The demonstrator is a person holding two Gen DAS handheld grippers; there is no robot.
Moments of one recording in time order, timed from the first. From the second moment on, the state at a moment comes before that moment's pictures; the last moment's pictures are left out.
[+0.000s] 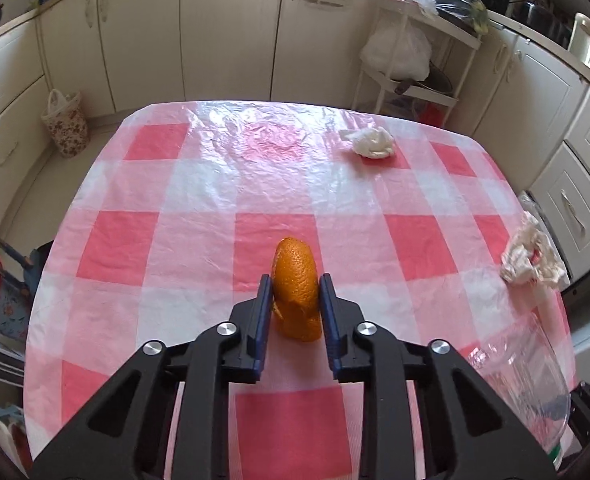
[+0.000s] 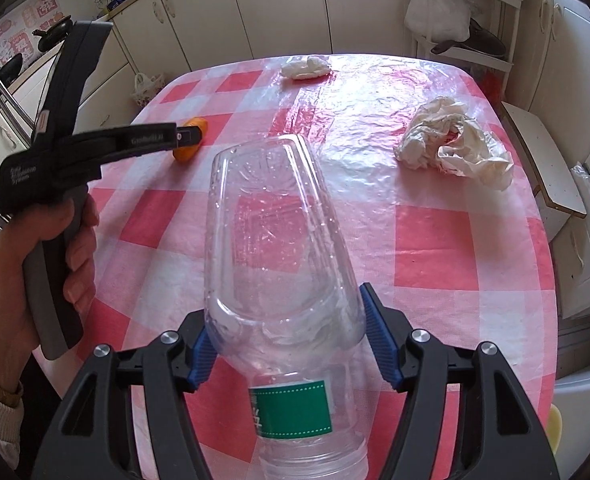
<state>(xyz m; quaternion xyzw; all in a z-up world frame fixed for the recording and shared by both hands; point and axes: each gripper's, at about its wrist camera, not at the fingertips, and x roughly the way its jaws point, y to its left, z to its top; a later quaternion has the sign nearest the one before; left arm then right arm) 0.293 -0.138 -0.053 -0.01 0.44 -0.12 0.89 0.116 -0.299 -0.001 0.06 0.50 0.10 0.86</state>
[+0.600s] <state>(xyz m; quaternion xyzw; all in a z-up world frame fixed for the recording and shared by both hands) 0.155 -0.099 -0.019 -0.03 0.41 -0.13 0.90 0.076 -0.313 0.035 0.14 0.42 0.11 0.89</state>
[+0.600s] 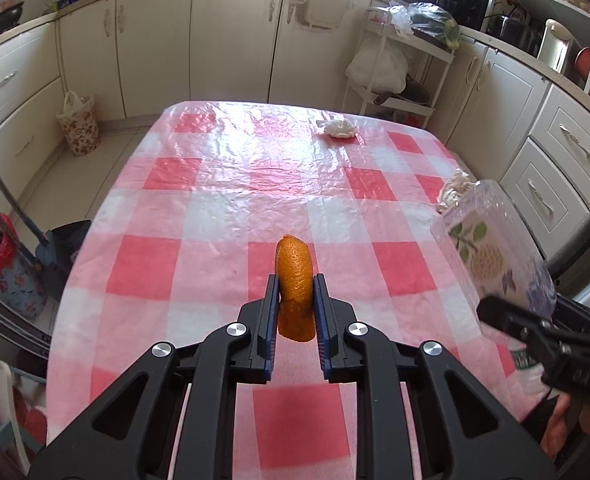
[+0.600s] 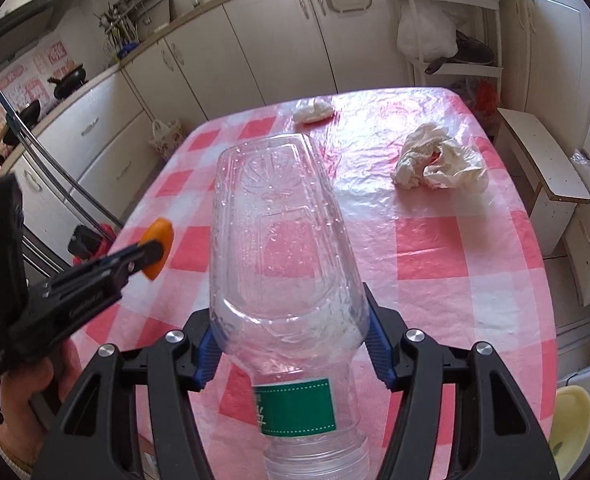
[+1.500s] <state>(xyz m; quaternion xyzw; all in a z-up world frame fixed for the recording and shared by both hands) 0.037 -0.073 0.060 -0.05 0.31 -0.15 0.94 0.002 -0.303 0.077 0.12 0.28 0.10 0.95</state>
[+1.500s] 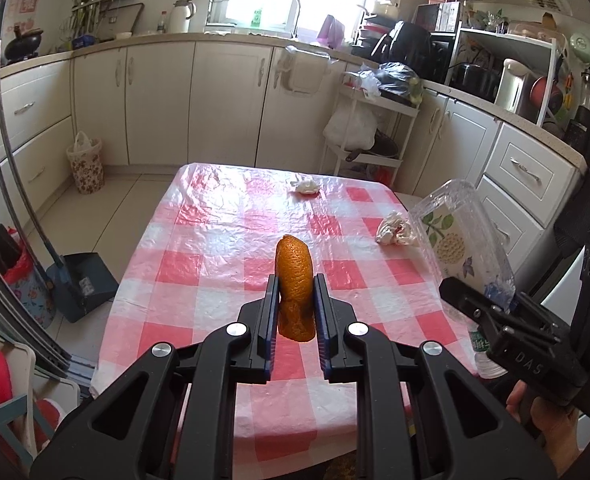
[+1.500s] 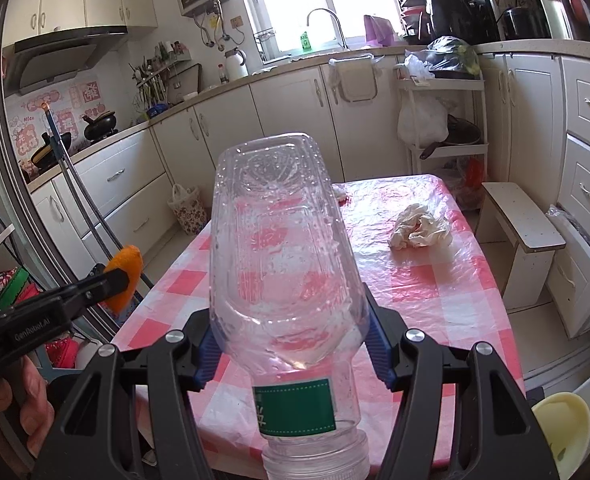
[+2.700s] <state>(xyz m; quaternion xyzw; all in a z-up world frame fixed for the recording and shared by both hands) -0.003 -0.079 0.095 -0.05 0.27 -0.17 0.95 -0.039 -0.314 0.088 0.15 0.25 0.10 0.95</state>
